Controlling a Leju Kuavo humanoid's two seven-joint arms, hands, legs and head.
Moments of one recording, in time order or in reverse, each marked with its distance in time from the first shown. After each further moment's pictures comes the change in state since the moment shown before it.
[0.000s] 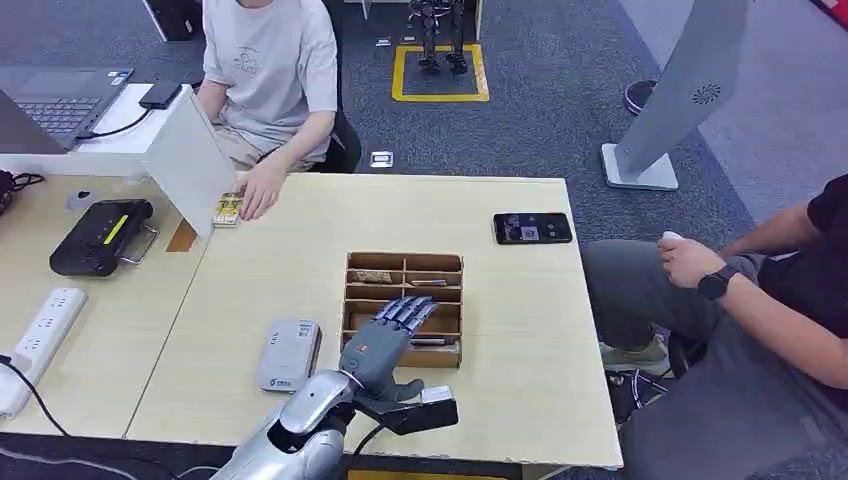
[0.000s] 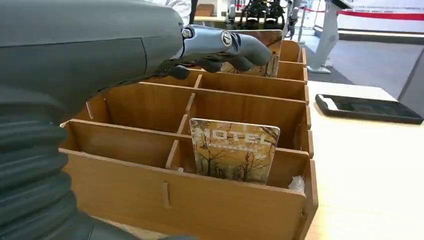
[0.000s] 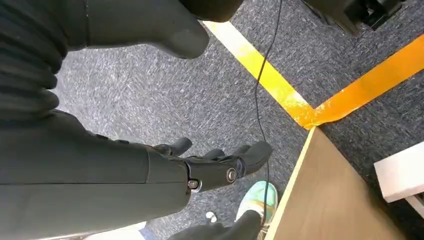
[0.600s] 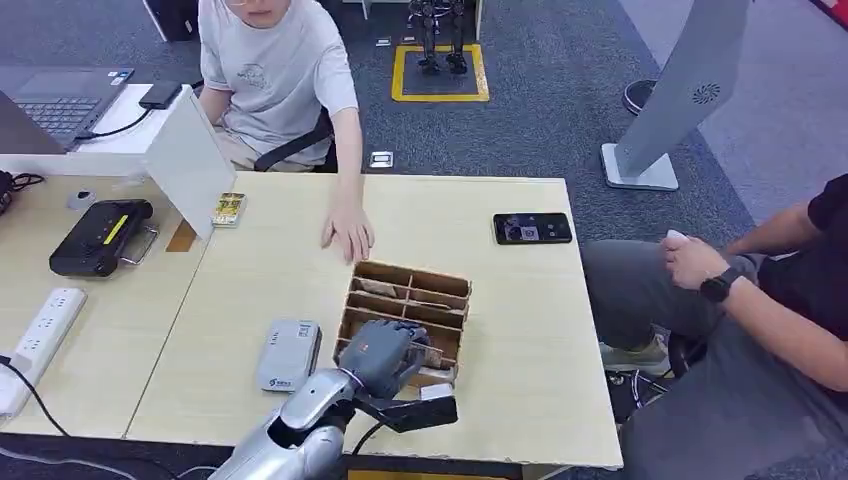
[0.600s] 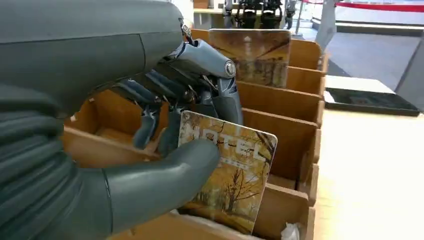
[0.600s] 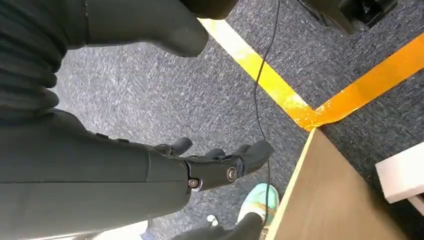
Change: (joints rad) left arm -0.014 -0.001 0.000 0.024 0.028 -0.027 -0.013; right arm -0.006 -0.007 0.034 -0.005 -0.046 0.004 0.011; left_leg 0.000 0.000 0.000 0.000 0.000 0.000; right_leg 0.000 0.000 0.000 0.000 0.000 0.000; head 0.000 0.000
